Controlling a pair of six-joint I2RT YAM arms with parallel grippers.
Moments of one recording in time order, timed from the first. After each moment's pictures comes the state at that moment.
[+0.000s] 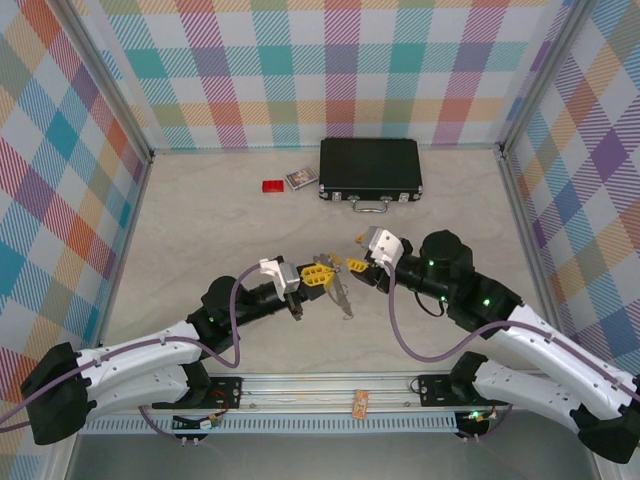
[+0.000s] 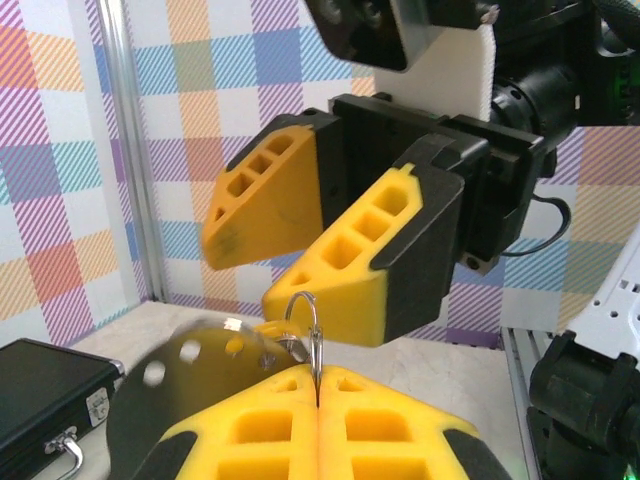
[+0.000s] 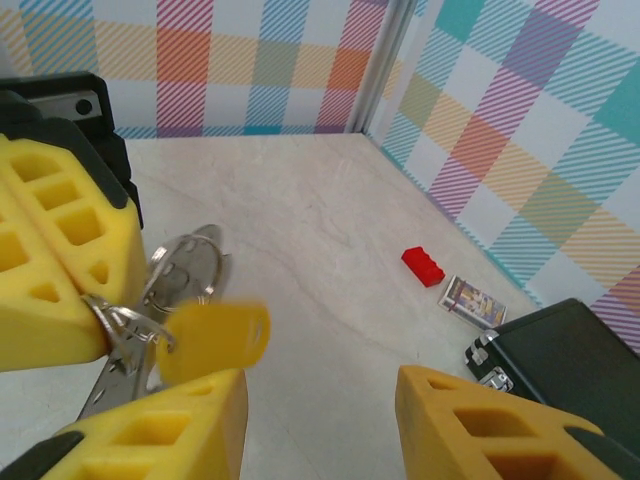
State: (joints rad) left arm -0.97 0.94 0.43 0.72 0.25 0.00; right arm 0.86 0.82 0.86 -0.30 -0.14 -0.33
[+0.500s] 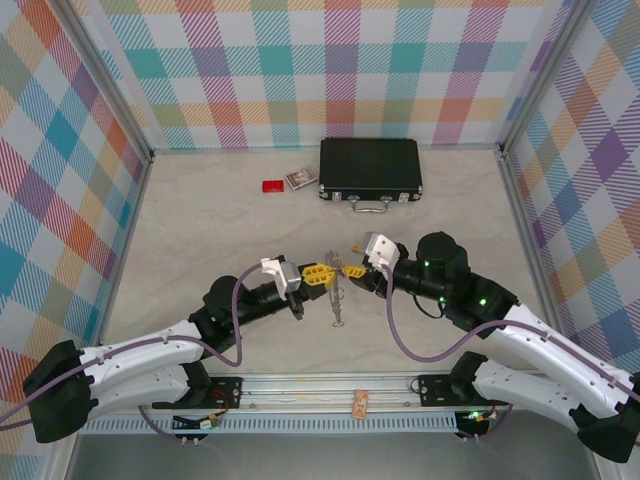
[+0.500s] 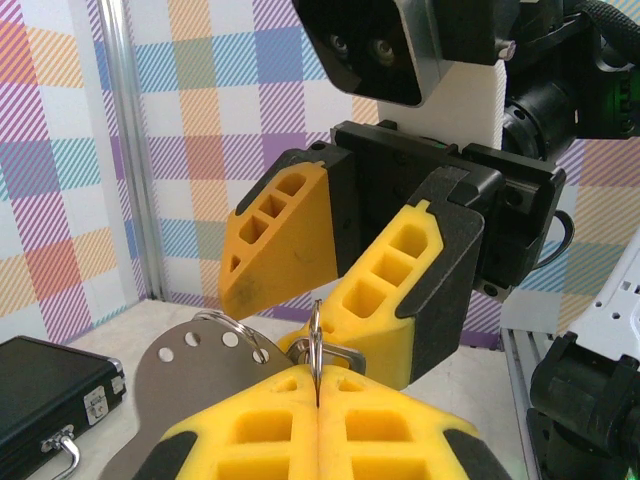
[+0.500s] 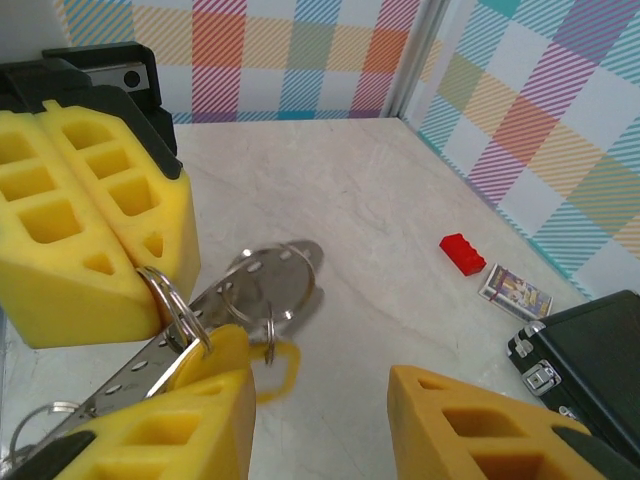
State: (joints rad) left arm -0.97 0.95 0.43 0.73 0.25 -0.01; right arm 0.86 0.84 0.85 -0.31 -0.20 -0.32
